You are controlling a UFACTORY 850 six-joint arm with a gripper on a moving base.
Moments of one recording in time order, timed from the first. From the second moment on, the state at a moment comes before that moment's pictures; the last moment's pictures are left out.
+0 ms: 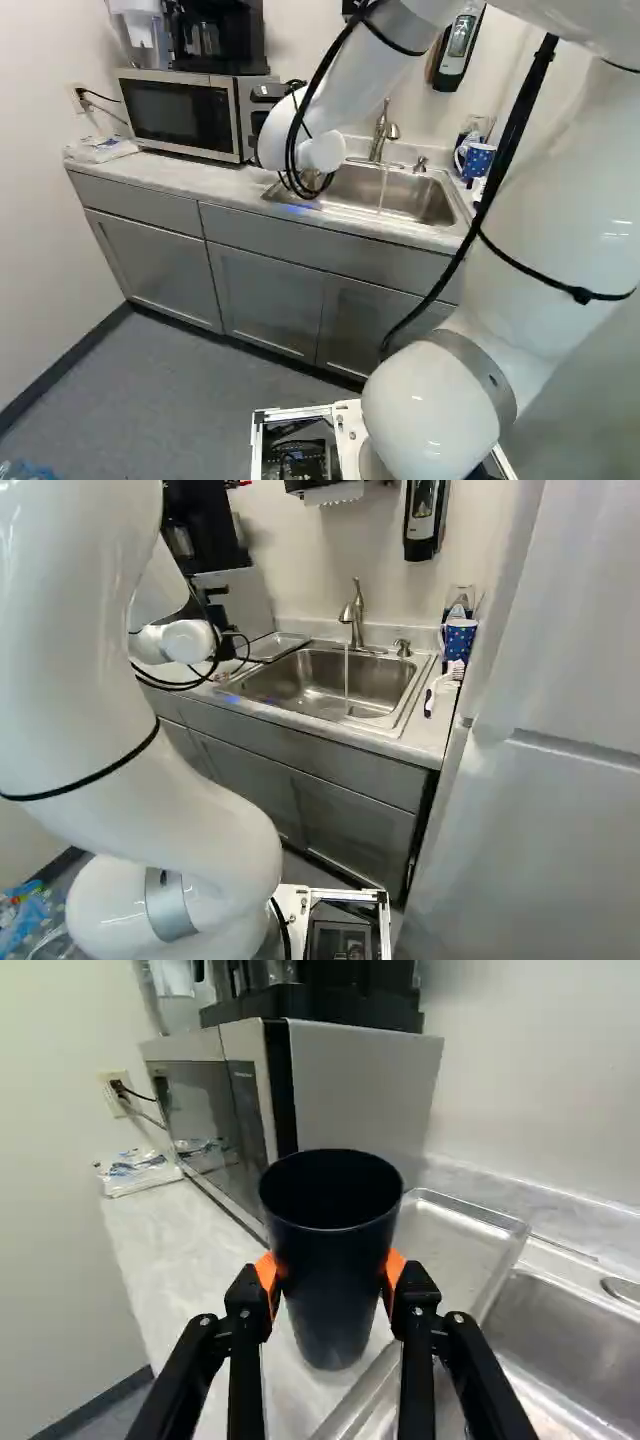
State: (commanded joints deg) arm 20.7 -0.1 -42.9 -0.4 36.9 0.0
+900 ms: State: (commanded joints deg) arm 12.7 1.3 -41.5 -0.4 36.7 0.0
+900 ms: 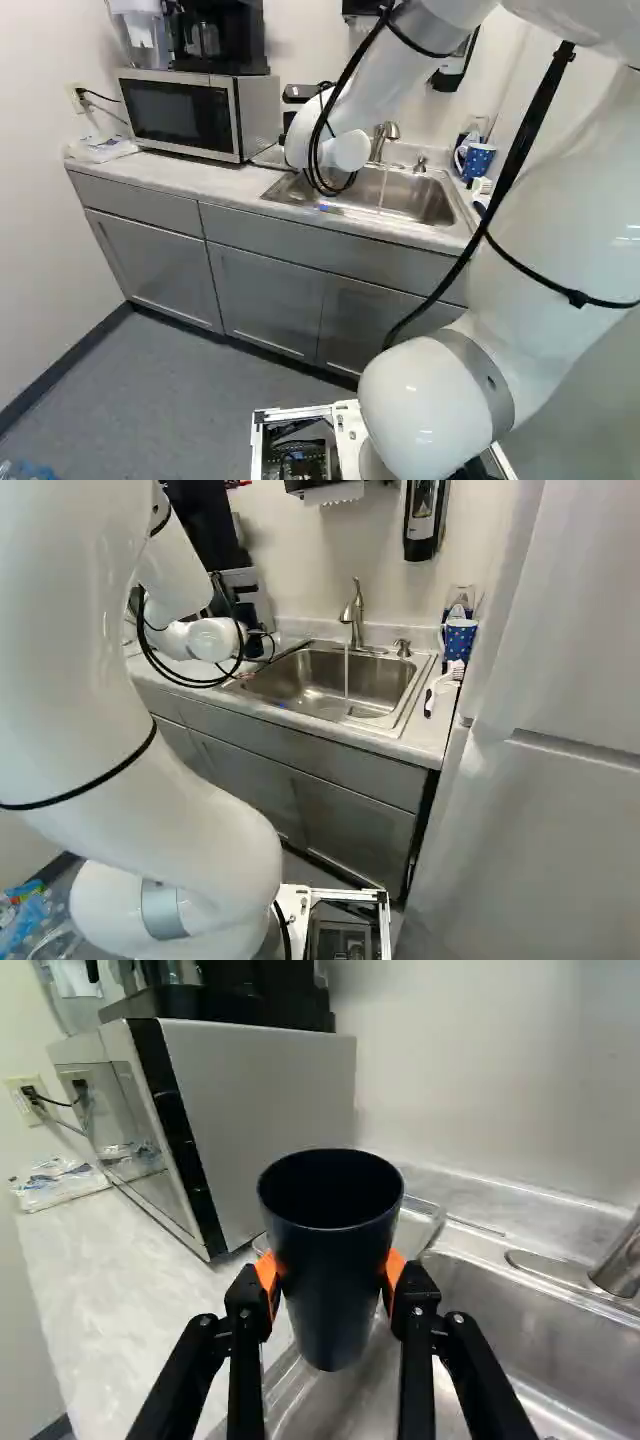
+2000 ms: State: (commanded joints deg) arm 3.0 -2.1 -41.0 -0.4 37.8 0.0
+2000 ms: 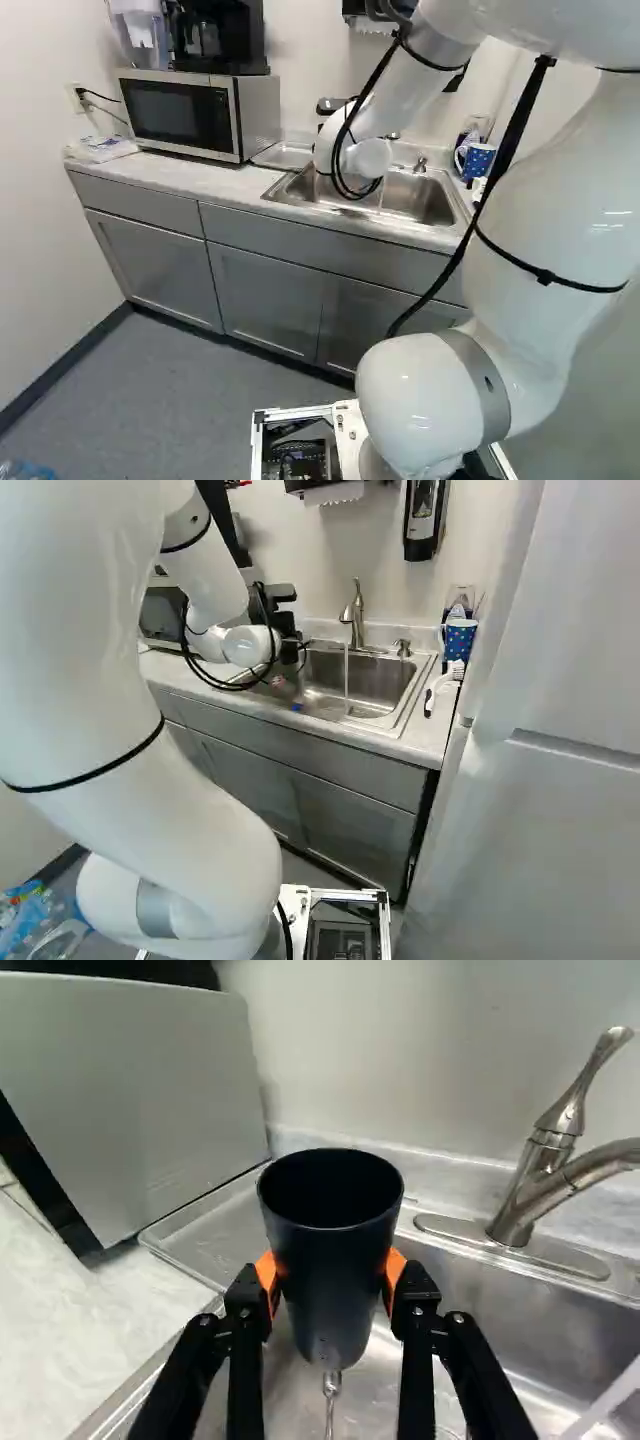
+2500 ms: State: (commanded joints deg) arm -1.4 -4.1 -39.8 -0.4 38.7 0.0
